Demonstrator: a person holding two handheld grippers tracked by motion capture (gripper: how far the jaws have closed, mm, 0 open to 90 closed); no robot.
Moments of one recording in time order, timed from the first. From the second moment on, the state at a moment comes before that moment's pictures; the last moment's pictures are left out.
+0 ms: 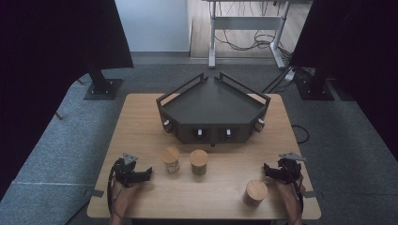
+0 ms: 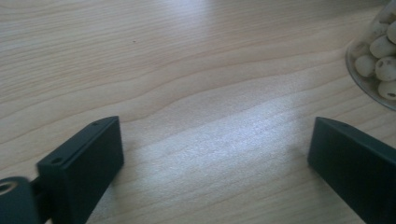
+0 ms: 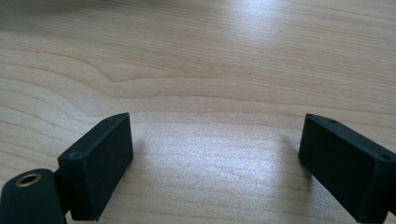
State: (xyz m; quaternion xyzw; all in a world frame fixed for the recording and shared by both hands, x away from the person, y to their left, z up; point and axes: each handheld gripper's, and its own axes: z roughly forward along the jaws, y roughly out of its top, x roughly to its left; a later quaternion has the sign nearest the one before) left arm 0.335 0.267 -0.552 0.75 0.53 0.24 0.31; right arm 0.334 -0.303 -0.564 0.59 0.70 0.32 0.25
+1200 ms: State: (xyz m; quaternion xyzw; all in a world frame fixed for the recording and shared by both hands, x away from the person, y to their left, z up) left arm 0.323 0.268 -0.529 0.71 0.51 0.30 0.38; right arm 0.334 -0.304 -0.564 0.59 0.70 0.32 0.25
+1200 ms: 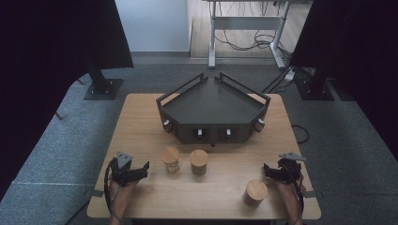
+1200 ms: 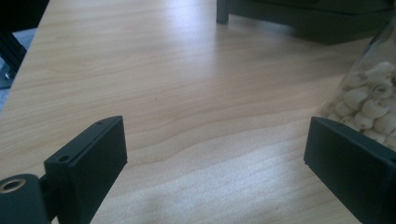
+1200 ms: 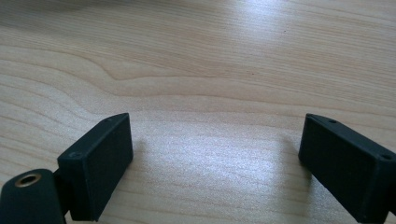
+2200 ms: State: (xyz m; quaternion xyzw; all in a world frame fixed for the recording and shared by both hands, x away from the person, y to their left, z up) left arm 0.317 0.264 -0.504 0.69 0.49 0.32 0.43; right arm 0.334 -0.304 -0.564 0.59 0.70 0.32 0.25
